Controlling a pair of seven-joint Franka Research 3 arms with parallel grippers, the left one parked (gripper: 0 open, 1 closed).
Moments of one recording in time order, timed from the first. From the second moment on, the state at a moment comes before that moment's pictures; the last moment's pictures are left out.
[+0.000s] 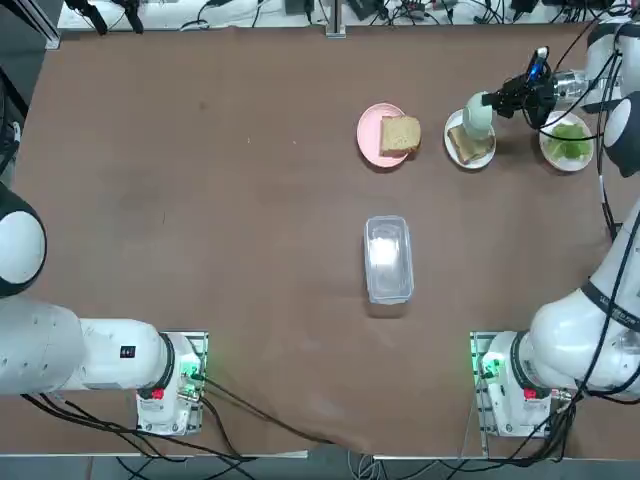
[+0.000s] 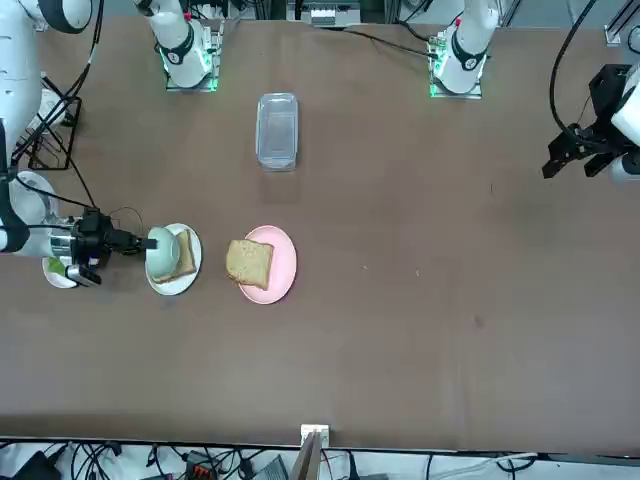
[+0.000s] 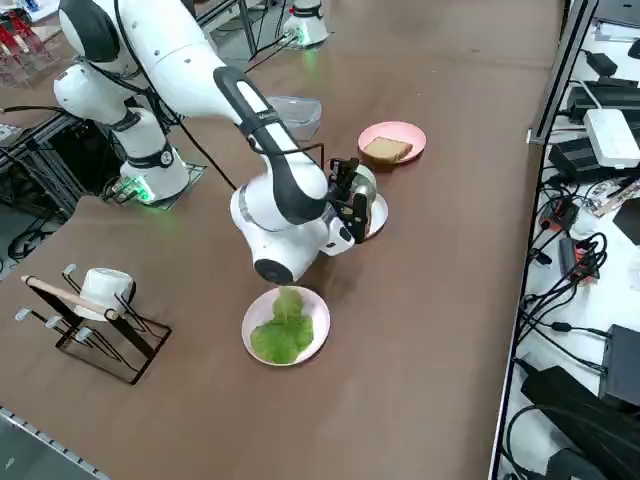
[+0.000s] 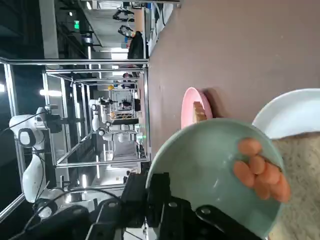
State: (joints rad) arm -0.25 0.75 -0.17 -1.68 1.26 1.38 -0.92
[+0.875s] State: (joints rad) arm -0.29 0.81 -0.18 -1.68 1.34 1.27 -1.06
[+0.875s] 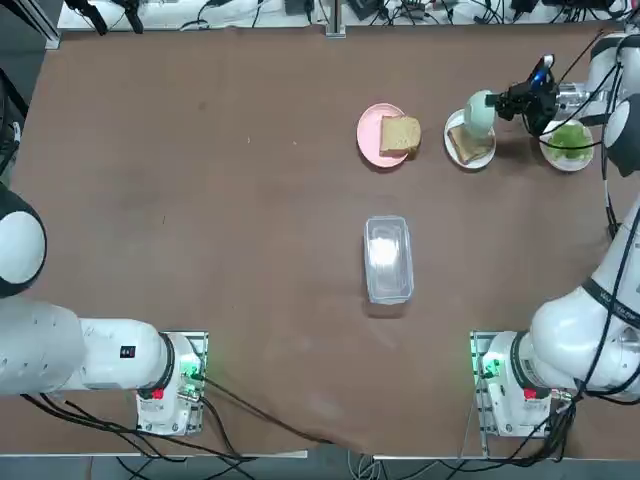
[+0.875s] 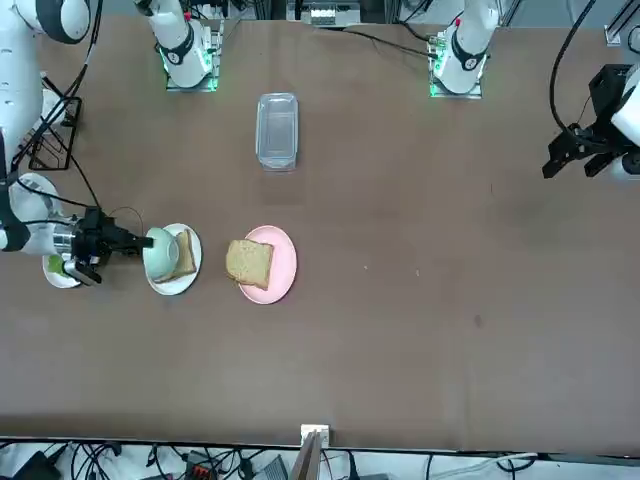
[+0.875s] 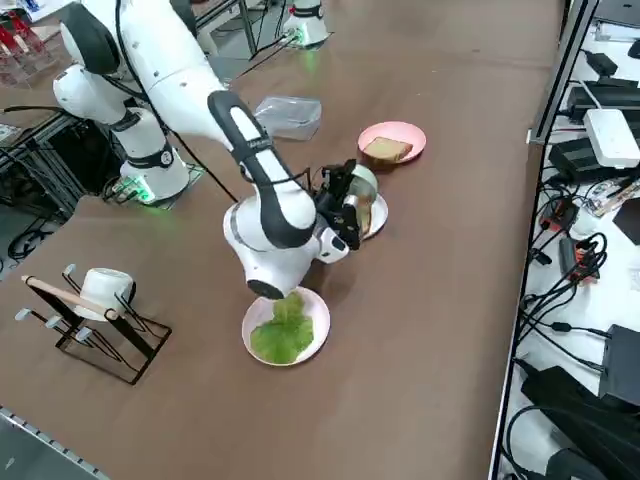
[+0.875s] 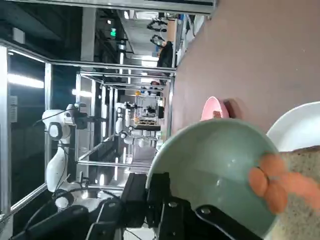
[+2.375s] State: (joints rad) arm -0.31 0.86 -0.17 -1.70 1.38 1.08 -1.10
